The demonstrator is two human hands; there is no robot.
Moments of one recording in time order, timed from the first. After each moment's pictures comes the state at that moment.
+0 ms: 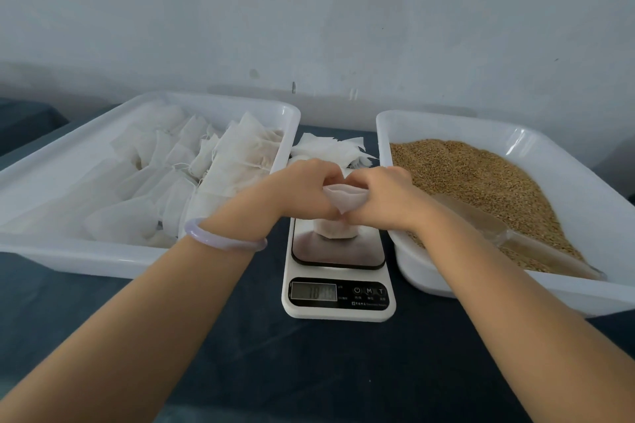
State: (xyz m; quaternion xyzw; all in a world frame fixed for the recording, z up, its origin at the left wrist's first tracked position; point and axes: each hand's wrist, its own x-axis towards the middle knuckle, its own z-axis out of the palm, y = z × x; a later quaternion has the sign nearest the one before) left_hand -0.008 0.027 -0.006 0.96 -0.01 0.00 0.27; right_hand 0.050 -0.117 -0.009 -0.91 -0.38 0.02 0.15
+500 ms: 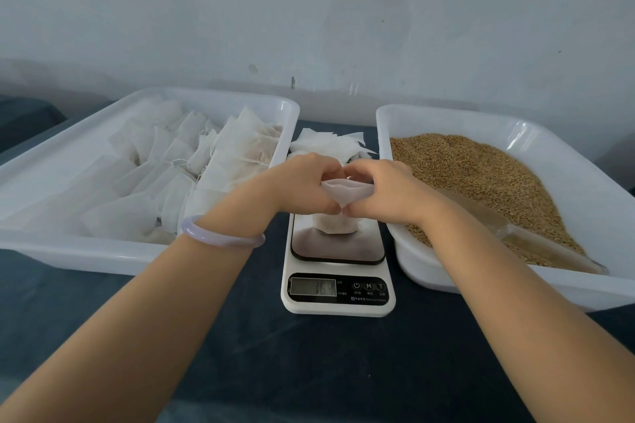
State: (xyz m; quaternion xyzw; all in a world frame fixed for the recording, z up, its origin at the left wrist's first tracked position) left_hand -0.009 0.026 -0.004 0.96 -0.01 0.00 0.28; right_hand 0.046 -0.125 -0.002 -0.89 -0.37 0.07 0.25
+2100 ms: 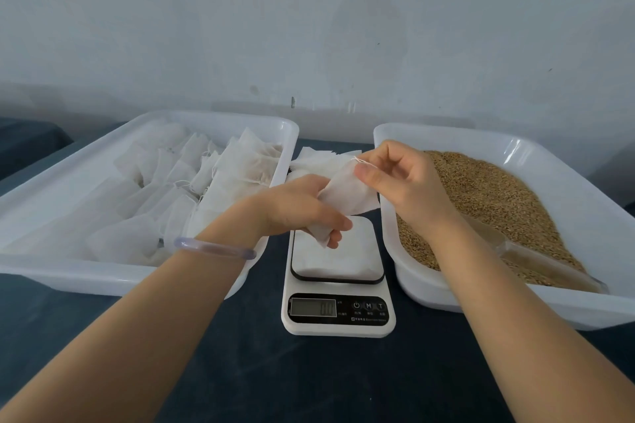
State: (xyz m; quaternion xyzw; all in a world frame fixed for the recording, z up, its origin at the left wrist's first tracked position) left_hand -0.022 0.025 0.006 0.82 -0.01 -0.11 0.56; right_hand 0.045 -0.134 0.004 -0.66 -0.38 0.03 0.64
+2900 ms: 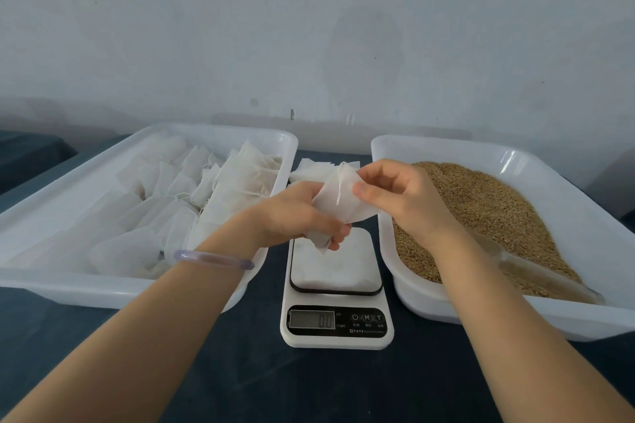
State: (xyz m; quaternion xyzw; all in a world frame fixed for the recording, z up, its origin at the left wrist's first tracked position) left_hand -0.018 0.029 0.003 0.78 -0.04 -0.08 0.62; right_hand 0.048 -0.140 0.006 -0.71 -0.36 0.06 0.60
